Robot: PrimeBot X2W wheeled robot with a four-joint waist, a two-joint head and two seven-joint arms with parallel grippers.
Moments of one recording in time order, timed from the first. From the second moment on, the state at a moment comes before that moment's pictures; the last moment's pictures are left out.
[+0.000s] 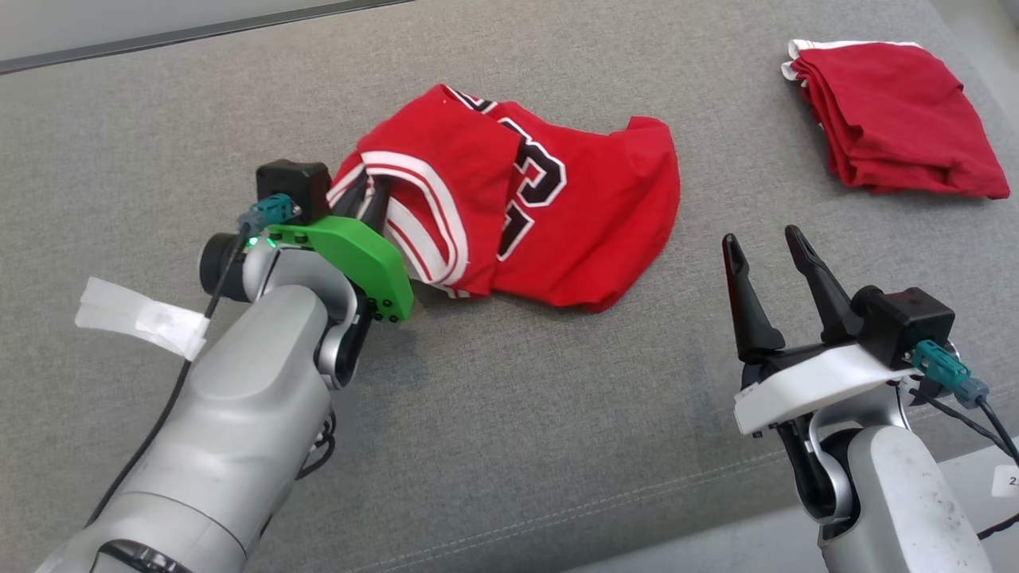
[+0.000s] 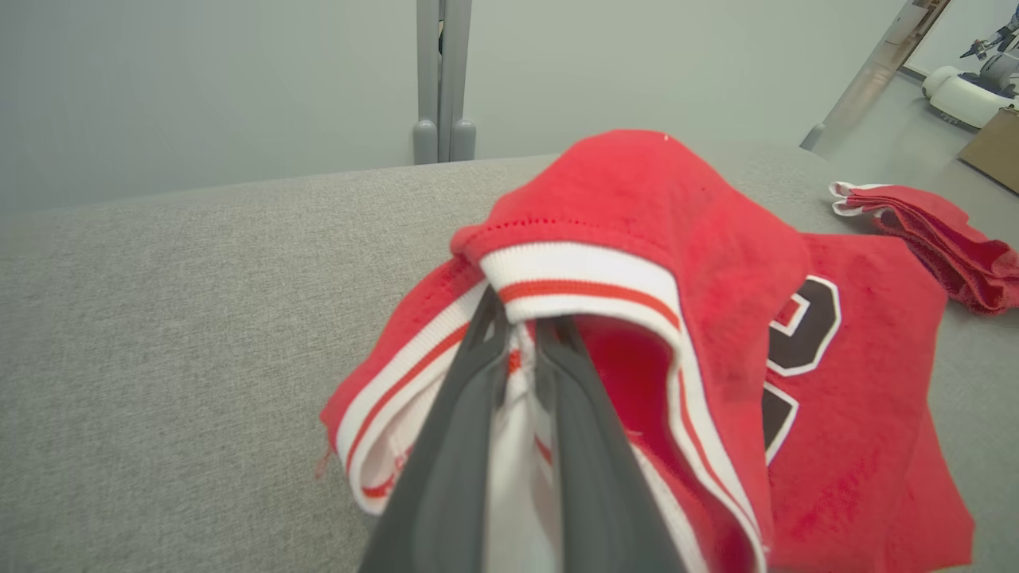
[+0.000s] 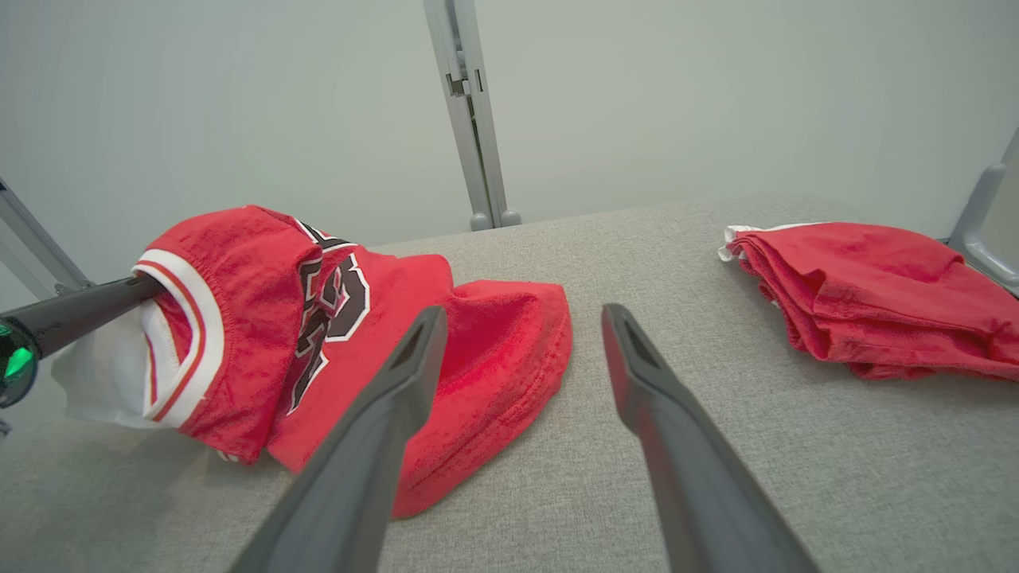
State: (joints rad) left arm -0.88 0.14 -0.80 0.90 -0.85 0.02 -0.21; right arm -0.21 -0.05 0.08 0.03 0.23 0.13 -0.07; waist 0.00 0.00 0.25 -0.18
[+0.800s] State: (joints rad) left arm -0.67 0.07 -0.78 1.01 -0.88 -0.04 -0.25; right arm -0.15 -0.05 0.06 0.02 0.21 0.13 -0.04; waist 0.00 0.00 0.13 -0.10
